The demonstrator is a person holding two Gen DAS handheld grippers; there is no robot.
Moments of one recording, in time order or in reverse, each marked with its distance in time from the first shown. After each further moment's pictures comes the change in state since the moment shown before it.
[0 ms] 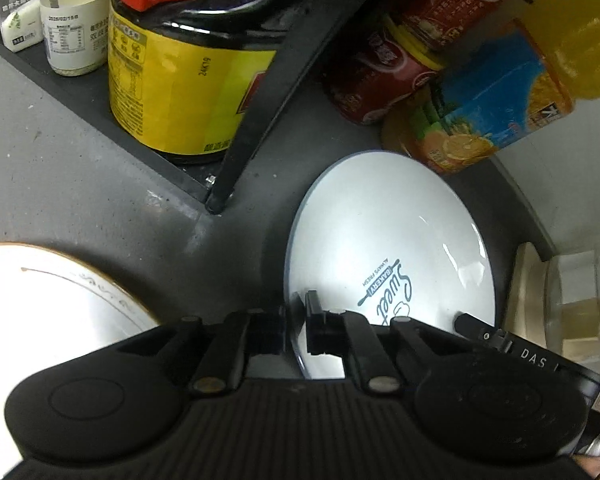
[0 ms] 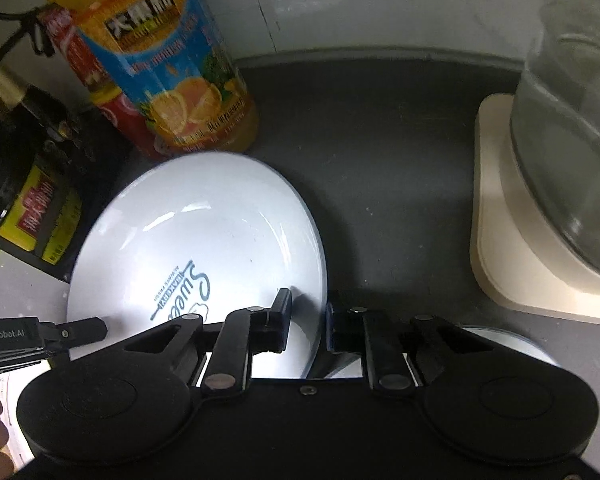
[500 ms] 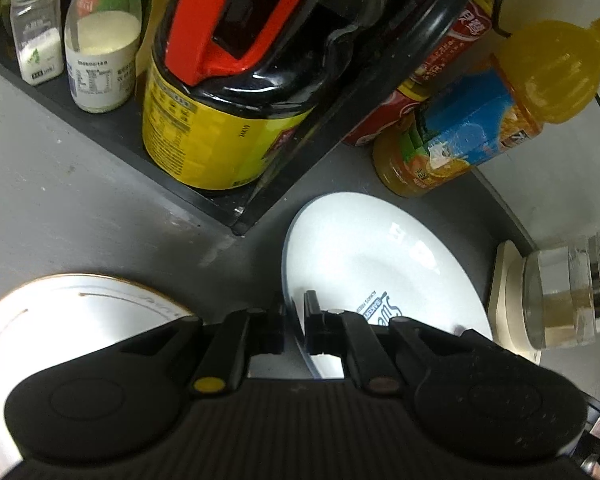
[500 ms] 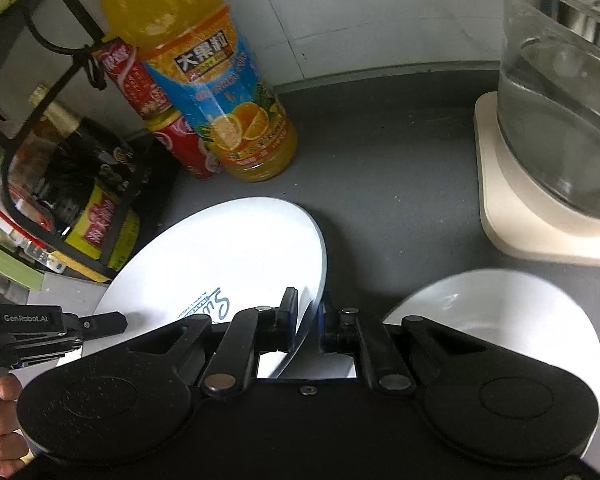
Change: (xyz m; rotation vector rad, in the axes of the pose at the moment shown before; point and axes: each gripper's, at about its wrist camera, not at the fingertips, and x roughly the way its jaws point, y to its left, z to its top) left arm -0.039 0.015 0.013 0.052 -0.001 -0.028; right arm -0.053 0.013 -0.032 0.104 -0.073 0.067
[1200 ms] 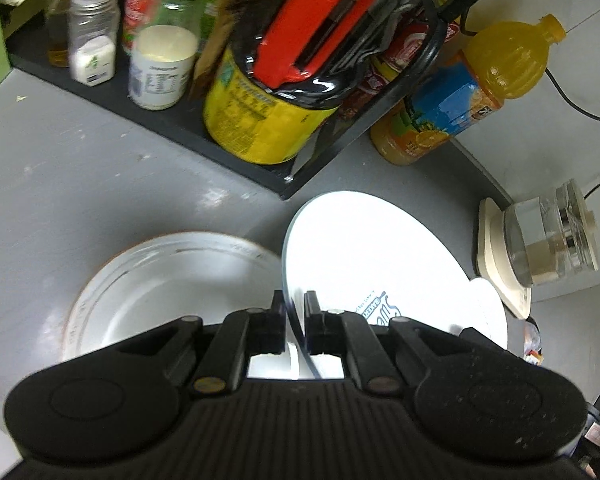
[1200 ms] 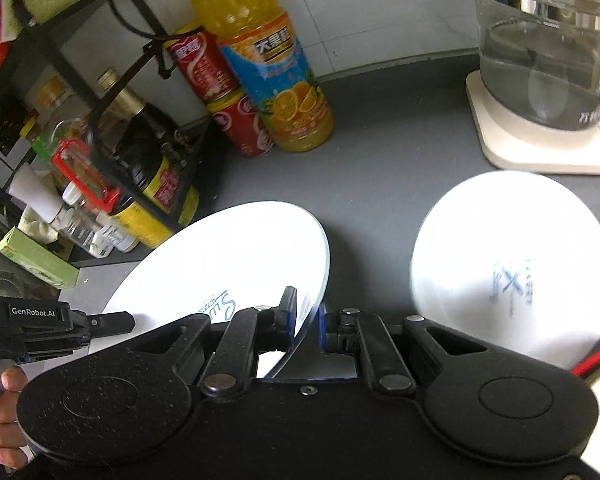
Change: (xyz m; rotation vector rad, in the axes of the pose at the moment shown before) left arm -0.074 0.055 -0.028 0.094 0.031 -0.050; right arm -0.043 0.064 -0.075 0.059 -0.080 0.001
